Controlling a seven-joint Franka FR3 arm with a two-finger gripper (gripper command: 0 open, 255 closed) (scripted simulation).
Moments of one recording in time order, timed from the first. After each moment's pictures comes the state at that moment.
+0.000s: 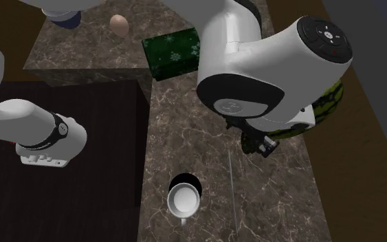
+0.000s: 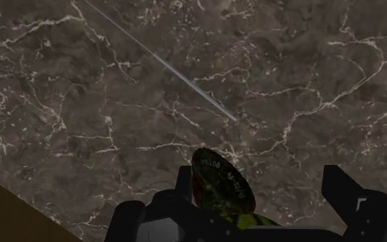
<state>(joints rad) -0.02 0.33 -0.15 -1.98 0.03 2.29 -0.78</state>
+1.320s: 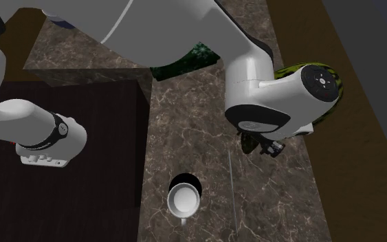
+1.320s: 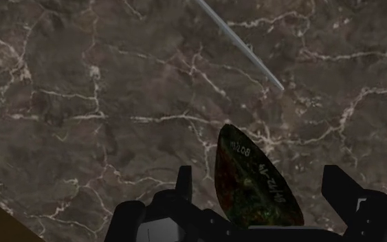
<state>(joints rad) -0.06 0.62 -0.10 -1.76 0.08 2.36 -0.91</state>
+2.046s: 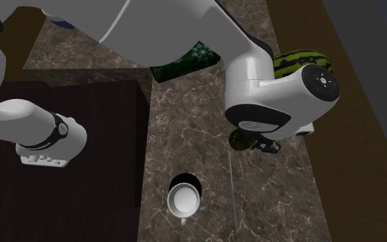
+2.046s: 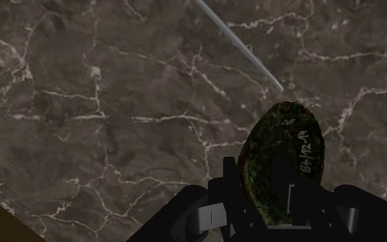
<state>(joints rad) -0.06 0.62 -0.10 -1.77 0.08 2.36 -0.91</state>
